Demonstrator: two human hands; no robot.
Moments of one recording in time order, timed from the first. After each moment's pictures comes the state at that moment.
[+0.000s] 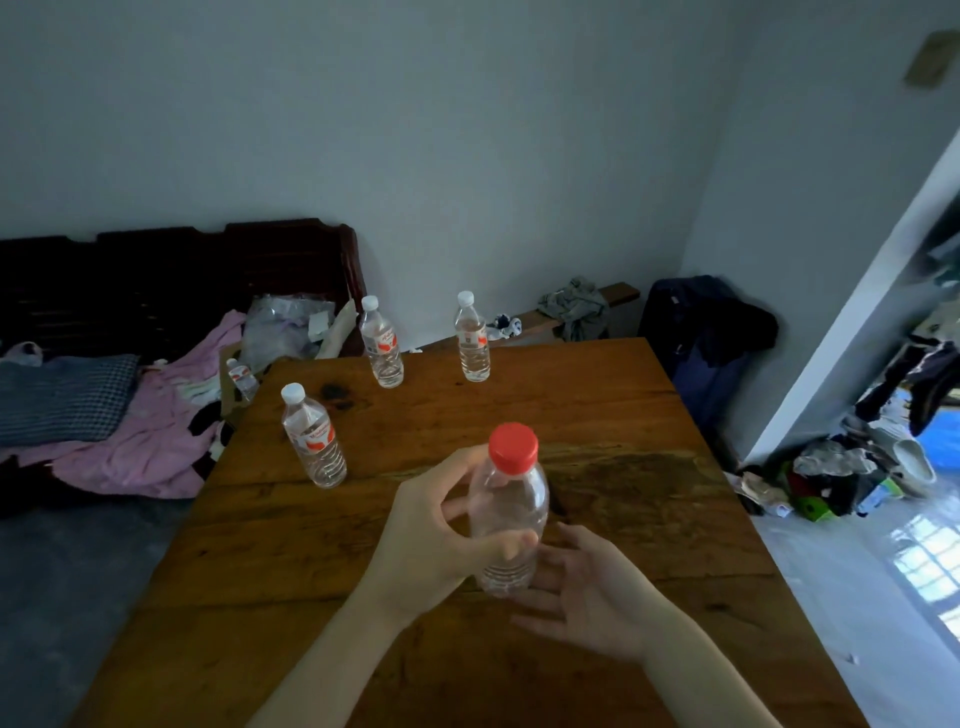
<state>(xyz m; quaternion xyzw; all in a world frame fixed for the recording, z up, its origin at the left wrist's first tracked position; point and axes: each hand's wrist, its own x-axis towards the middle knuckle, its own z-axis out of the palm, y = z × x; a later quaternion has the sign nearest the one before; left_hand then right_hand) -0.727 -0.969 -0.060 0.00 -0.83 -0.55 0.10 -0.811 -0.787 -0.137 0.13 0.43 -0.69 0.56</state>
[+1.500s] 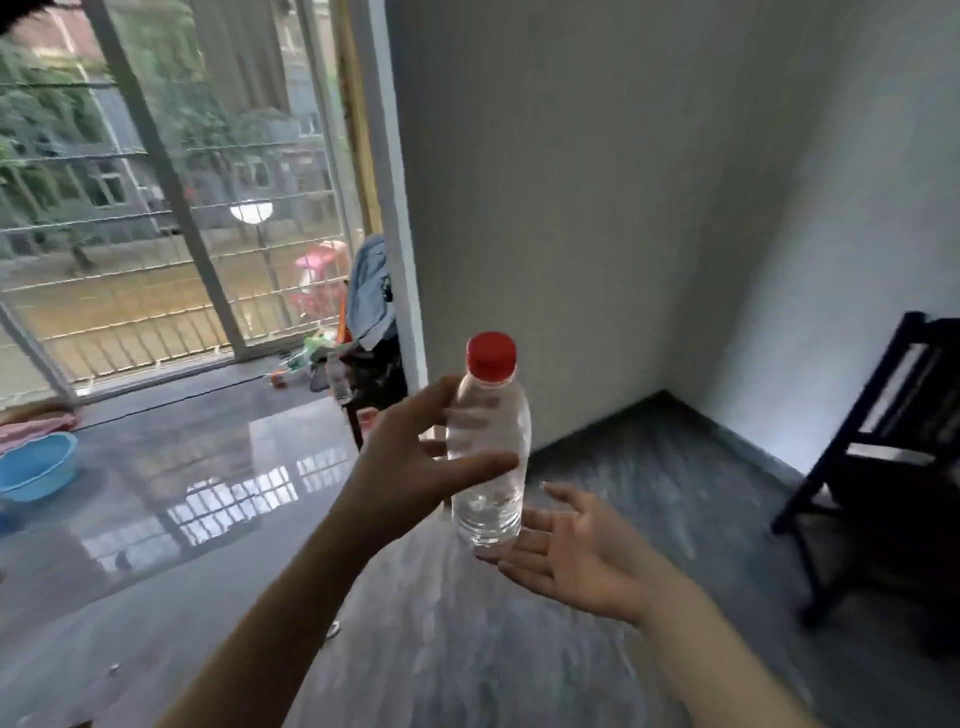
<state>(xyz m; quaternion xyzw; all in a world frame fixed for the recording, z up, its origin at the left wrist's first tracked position) -0.262 -0.441 0.019 -0.72 -0.43 -0.44 -0.31 -0.059 -0.448 -0.062 0.37 0.21 -0.85 -0.32</state>
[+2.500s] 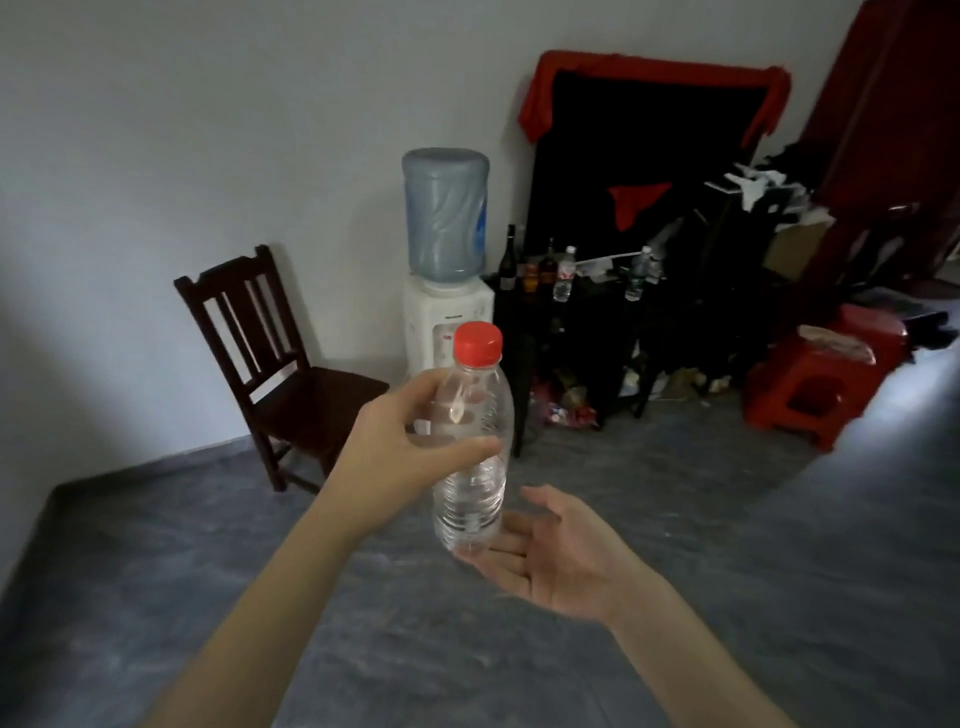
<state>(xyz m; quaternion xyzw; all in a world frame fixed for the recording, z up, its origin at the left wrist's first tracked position) 0.173 -0.504 0.005 -0.81 0.13 -0.09 -0.57 0.182 -0.708 -0.076 0.39 -0.10 -0.44 -0.81</state>
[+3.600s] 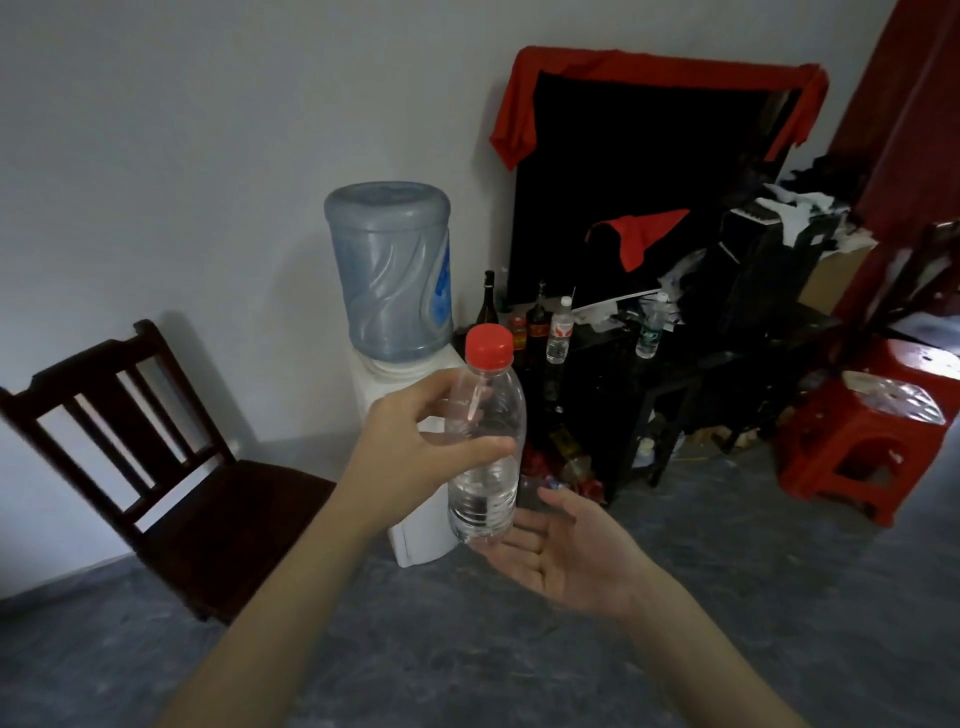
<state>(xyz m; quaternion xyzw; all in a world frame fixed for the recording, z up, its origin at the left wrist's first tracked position) 0.616 -0.564 -0.005 -0.80 0.16 -0.10 -0.58 0.619 -0.771 -0.094 0.38 -0.12 -0.41 -0.82</state>
